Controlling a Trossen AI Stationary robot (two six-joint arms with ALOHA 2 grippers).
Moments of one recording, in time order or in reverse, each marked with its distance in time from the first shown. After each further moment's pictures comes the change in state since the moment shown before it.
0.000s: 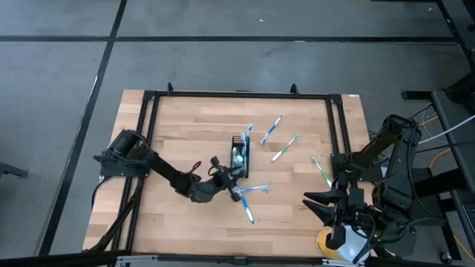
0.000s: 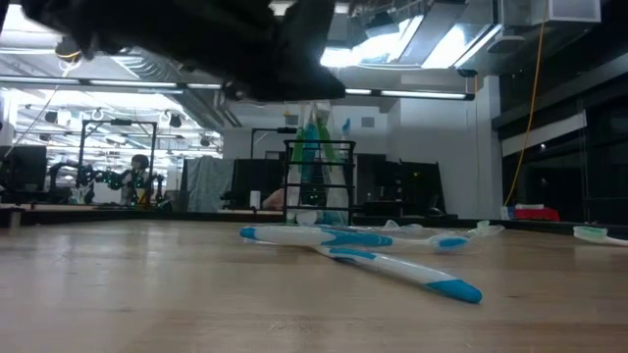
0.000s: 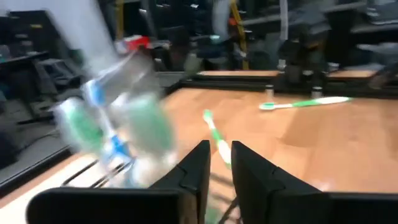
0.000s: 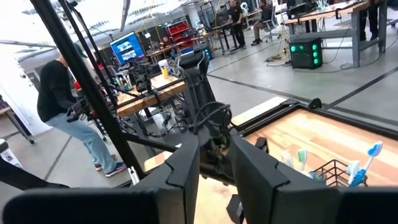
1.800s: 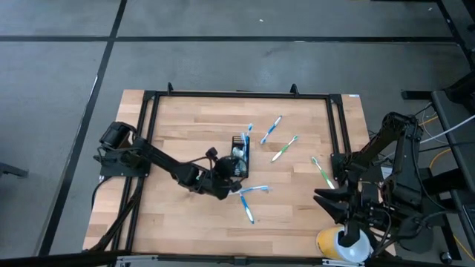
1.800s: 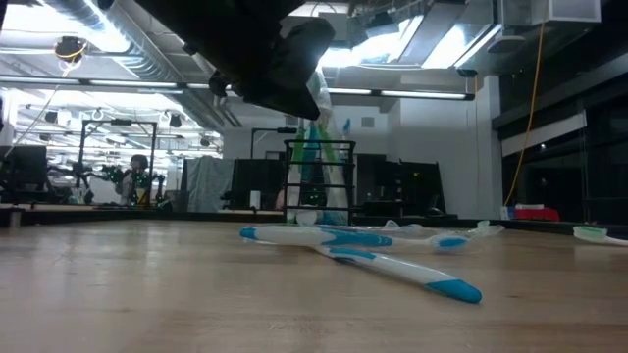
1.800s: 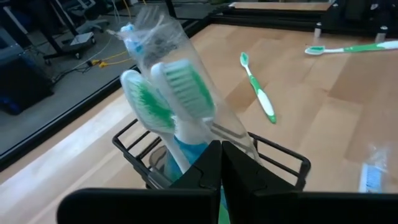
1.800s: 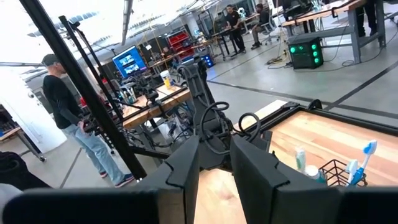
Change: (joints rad) left arm 0.076 -0.131 0.180 -0.874 0.030 -0.471; right arm 0.065 -0.043 0.000 0.004 0.084 0.023
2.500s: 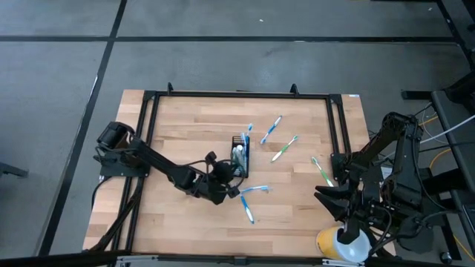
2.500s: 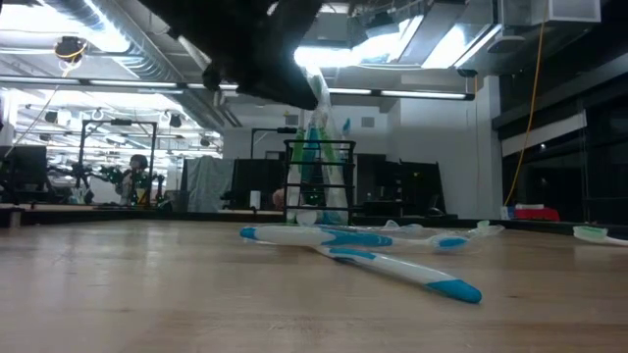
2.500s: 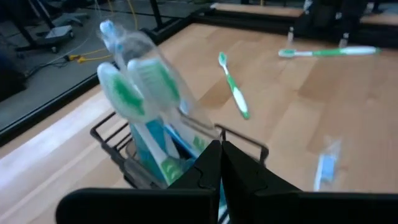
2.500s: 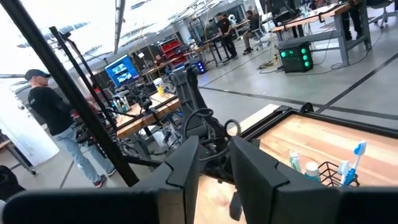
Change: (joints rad) left arm -0.051 -0.026 -0.001 -0.016 0.037 -0.049; right arm 0.000 0.000 0.000 0.004 0.047 0.019
